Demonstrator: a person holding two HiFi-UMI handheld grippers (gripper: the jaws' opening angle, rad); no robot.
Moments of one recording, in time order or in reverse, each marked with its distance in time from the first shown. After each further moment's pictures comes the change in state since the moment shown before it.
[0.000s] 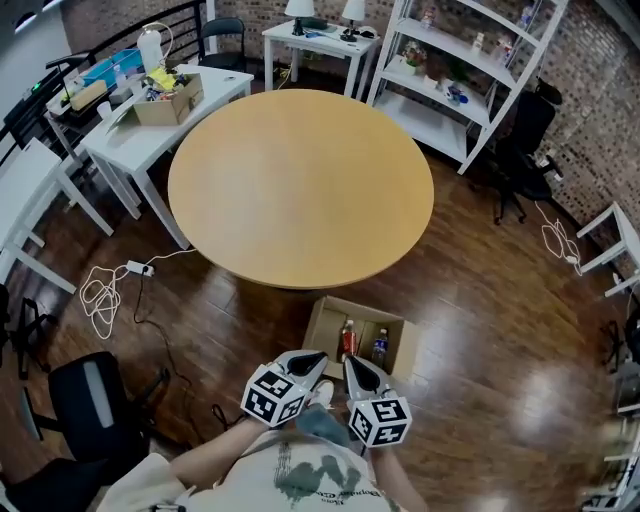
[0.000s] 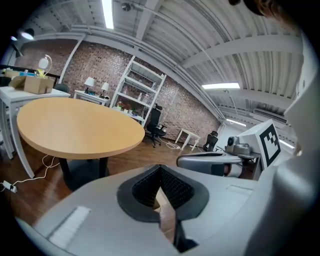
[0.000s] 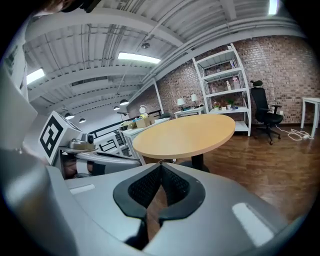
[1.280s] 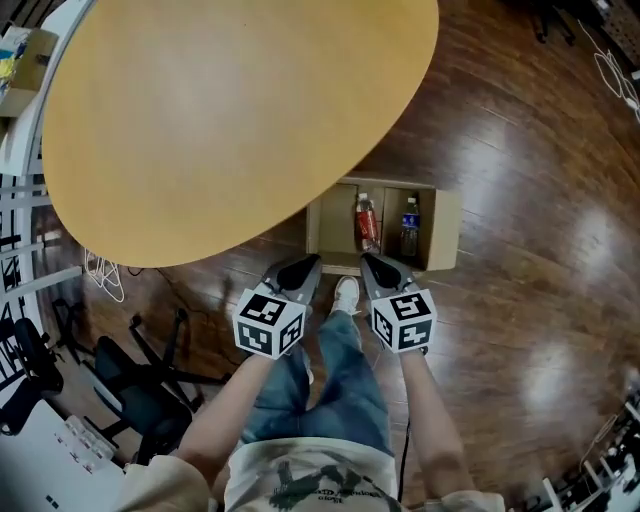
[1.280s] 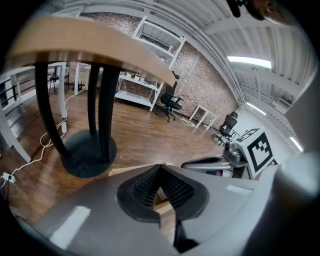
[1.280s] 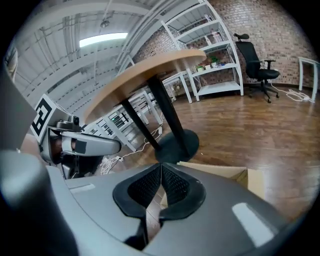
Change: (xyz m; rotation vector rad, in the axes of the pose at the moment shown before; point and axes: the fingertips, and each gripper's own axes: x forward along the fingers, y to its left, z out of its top) left arm 0.246 0.133 -0.112 -0.084 0.291 0.131; right arm 0.177 -0.240 -0.176 0.211 0.281 0.009
